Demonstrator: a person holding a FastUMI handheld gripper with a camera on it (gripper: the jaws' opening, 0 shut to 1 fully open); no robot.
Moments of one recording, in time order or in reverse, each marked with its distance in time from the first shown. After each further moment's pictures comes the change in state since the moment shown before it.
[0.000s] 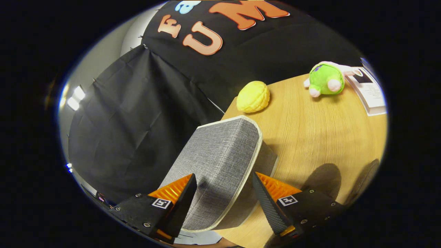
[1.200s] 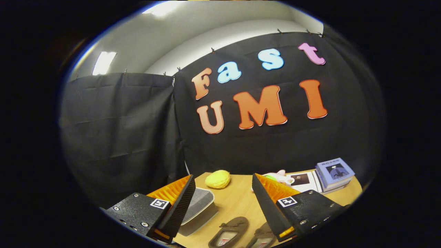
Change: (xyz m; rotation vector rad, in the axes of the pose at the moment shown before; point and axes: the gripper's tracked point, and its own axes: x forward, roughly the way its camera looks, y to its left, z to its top) arm -0.223 0.034 0.101 -0.470 -0.641 -0.252
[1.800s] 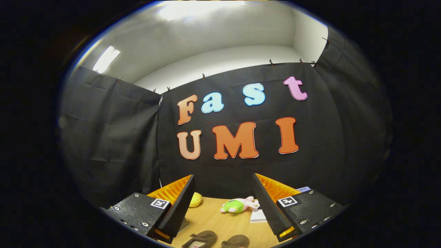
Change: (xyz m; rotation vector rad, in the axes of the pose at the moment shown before) arm -0.072 -0.058 0.092 -0.151 -0.299 -0.219
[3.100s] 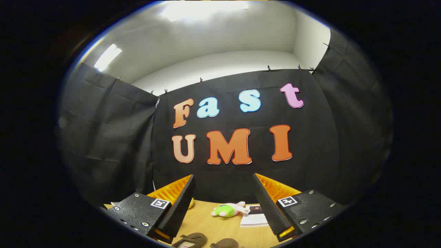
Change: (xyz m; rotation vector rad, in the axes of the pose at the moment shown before) arm -0.004 -0.025 0.027 -0.031 -0.056 -0.027
